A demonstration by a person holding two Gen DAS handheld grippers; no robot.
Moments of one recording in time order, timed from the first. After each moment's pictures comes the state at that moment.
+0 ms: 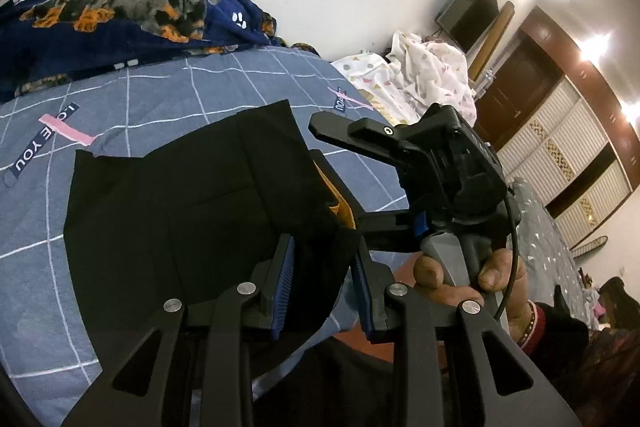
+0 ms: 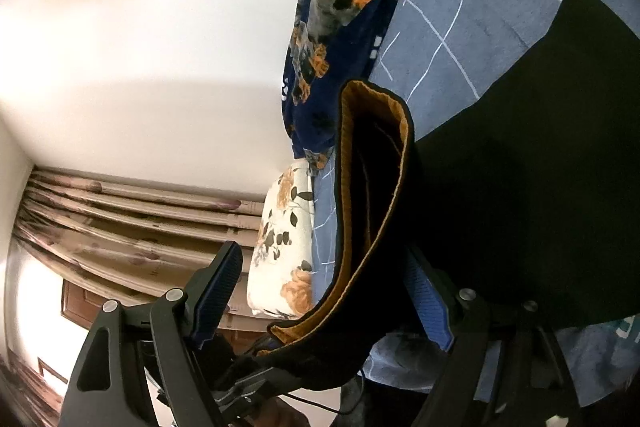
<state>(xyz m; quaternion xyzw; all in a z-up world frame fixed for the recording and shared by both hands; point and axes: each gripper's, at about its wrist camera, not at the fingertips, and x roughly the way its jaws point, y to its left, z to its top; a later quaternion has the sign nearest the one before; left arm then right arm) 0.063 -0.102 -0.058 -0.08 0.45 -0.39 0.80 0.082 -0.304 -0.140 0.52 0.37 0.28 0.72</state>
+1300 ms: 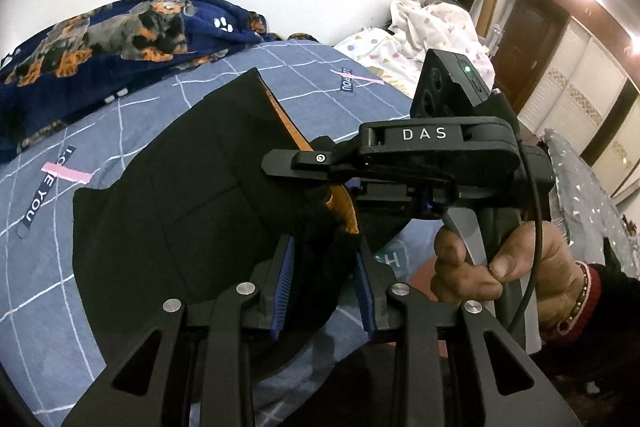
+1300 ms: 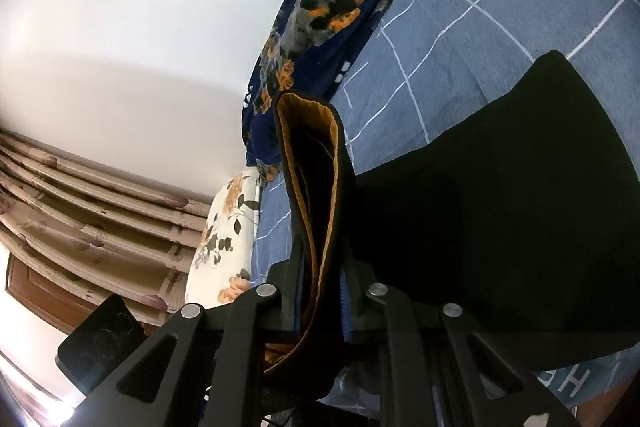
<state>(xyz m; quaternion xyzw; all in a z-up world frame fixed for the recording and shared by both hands) 0.051 -0.149 -0.073 0.04 0.43 -0.38 0.82 0.081 -0.316 -0.143 0.44 0.38 0.22 0.78</state>
